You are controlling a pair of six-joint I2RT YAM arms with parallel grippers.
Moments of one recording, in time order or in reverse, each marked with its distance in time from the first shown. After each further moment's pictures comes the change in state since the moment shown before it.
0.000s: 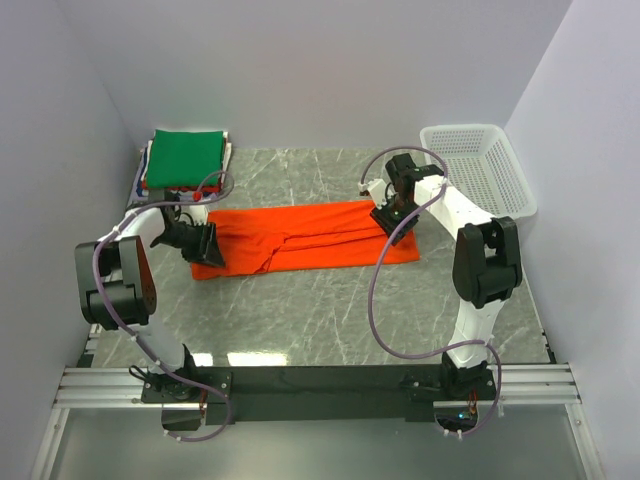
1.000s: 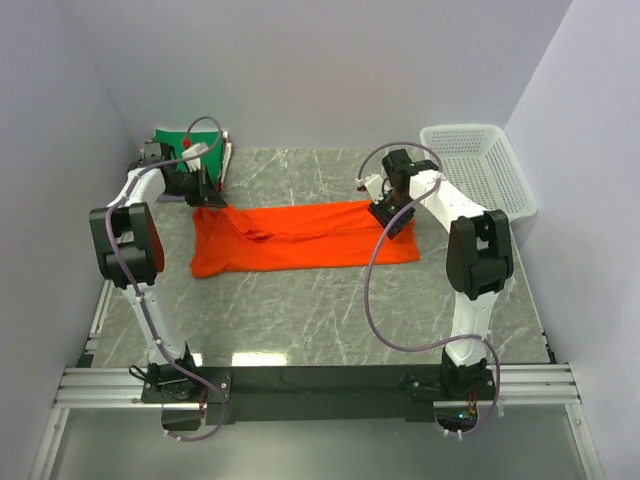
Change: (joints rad) left arm 0.000 0.346 0.561 0.119 0.156 -0.212; right arm 0.000 0.078 0.079 0.002 0.010 -0.003
